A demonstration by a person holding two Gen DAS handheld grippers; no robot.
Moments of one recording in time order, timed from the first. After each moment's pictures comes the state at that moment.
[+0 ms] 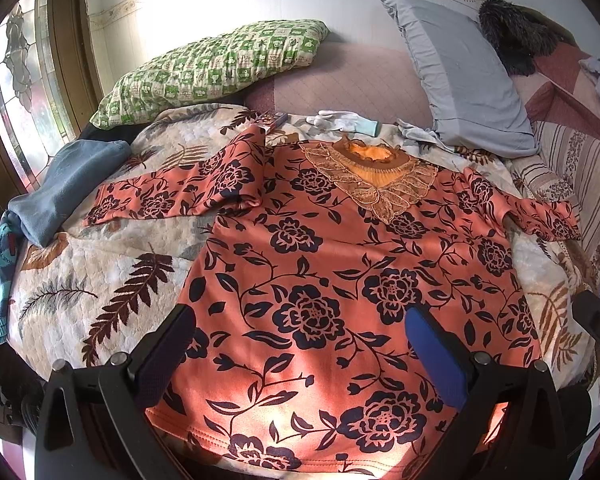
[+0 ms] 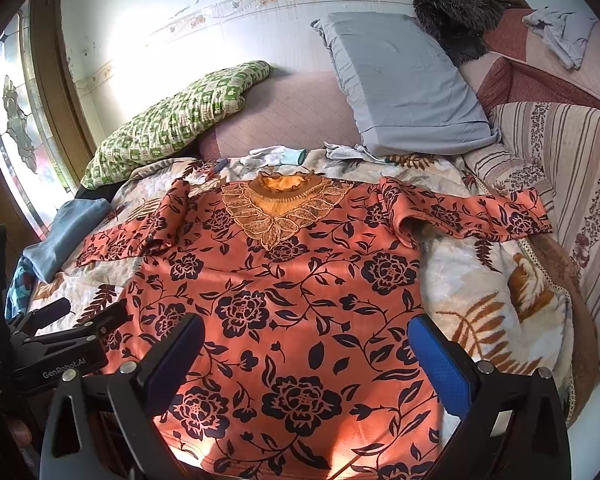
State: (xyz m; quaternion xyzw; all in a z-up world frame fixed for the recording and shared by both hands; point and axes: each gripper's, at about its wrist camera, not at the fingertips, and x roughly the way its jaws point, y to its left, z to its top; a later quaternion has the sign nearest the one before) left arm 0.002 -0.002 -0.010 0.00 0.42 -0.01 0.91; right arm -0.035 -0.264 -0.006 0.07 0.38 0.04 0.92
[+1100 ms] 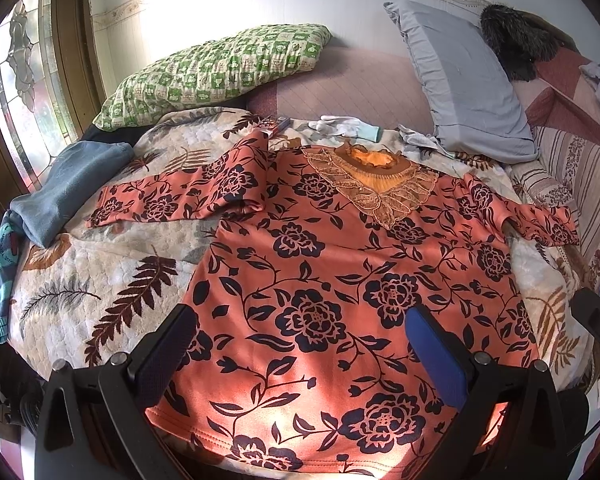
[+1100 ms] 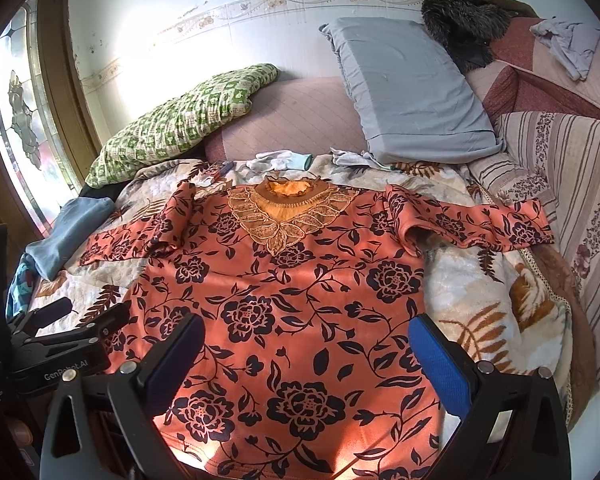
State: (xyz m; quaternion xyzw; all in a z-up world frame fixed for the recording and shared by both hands) left arm 0.001 -0.001 -0.002 0.00 0.42 -0.01 0.91; right arm -0.034 -0.259 -0.001 0.06 0.37 0.05 0.93
